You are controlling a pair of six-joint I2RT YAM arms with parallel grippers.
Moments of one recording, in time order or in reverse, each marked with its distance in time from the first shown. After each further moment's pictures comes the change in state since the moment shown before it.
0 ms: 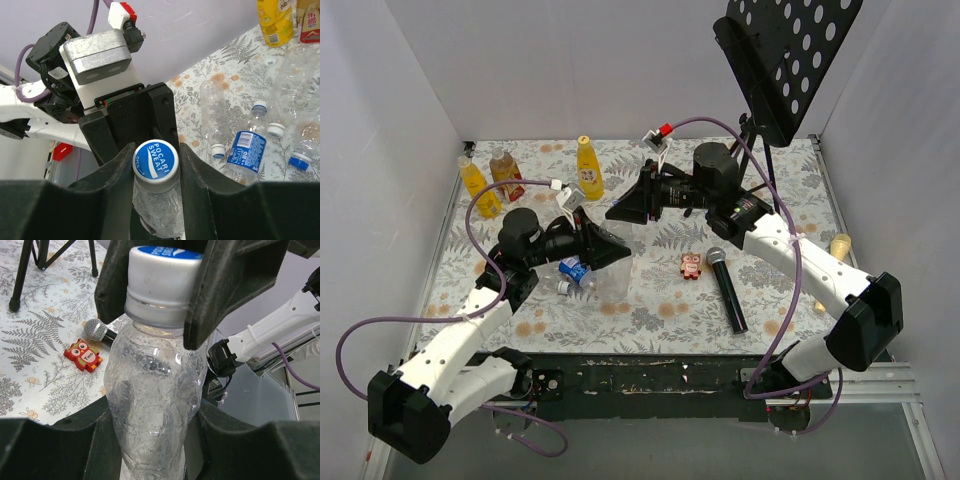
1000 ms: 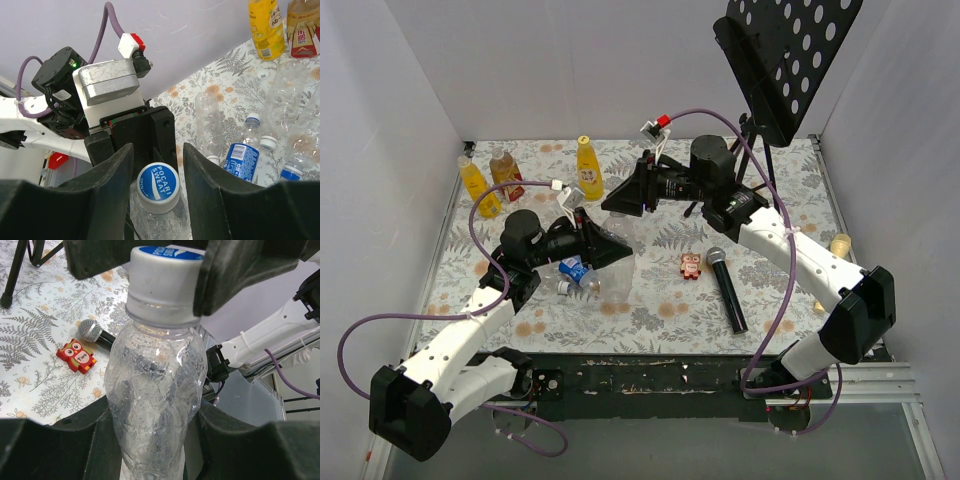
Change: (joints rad) left arm 0.000 0.021 -0.030 0.073 0.000 -0.082; right arm 0.000 0.045 0.062 0.019 0.017 -0.003
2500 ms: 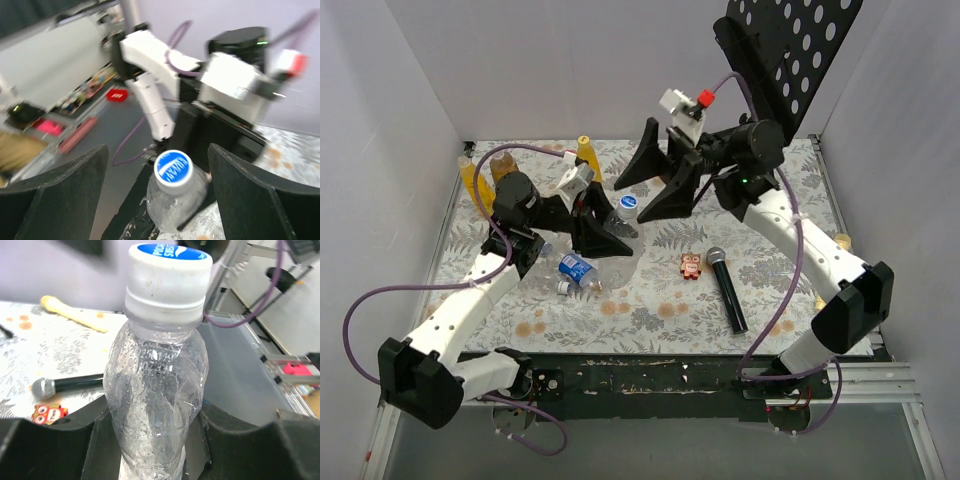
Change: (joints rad) left arm 0.020 0.213 0.290 0.278 0.593 0.010; right arm -0.040 0.084 0.174 0.803 -0.693 0.436
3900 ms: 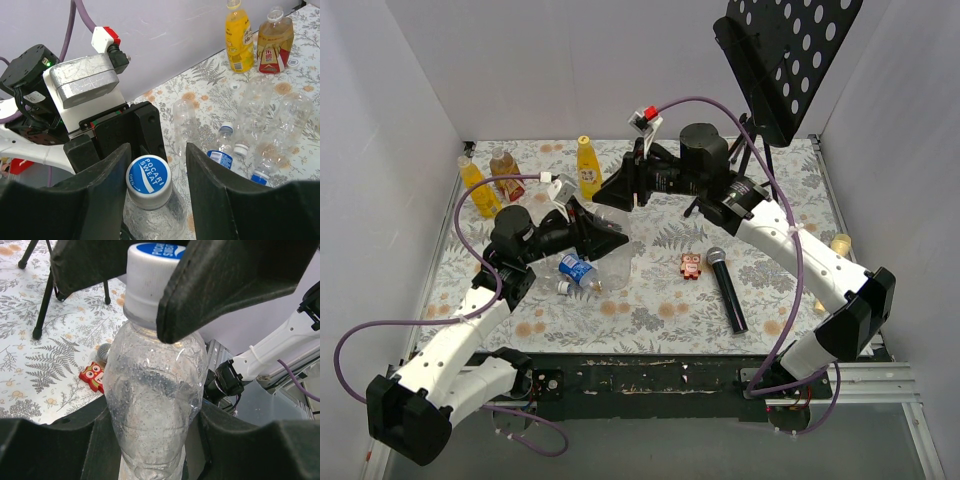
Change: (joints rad) left arm 0.000 -0.237 -0.229 -0.287 -0.641 0.061; right arm 0.107 -0.055 0.022 -1.030 0.839 -0.613
